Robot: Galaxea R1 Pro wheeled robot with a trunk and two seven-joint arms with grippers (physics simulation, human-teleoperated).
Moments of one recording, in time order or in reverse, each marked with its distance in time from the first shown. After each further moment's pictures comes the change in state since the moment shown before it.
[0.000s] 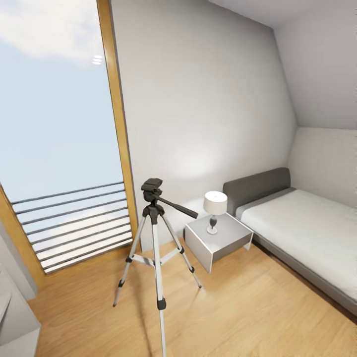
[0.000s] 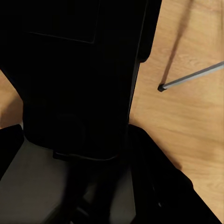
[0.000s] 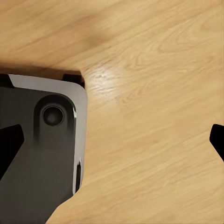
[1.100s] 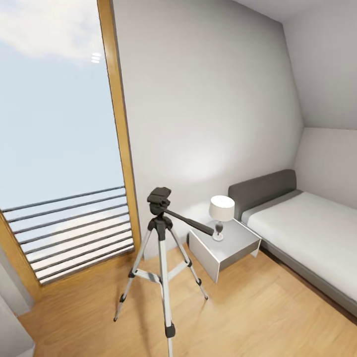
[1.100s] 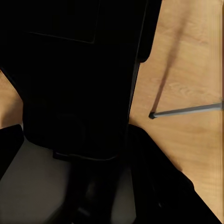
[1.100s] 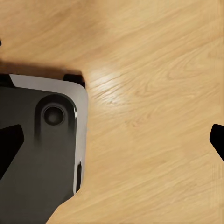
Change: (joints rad) left arm 0.001 0.004 0.001 0.000 0.000 0.000 0.000; right arm 0.000 0.001 0.000 0.000 0.000 0.001 0.001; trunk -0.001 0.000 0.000
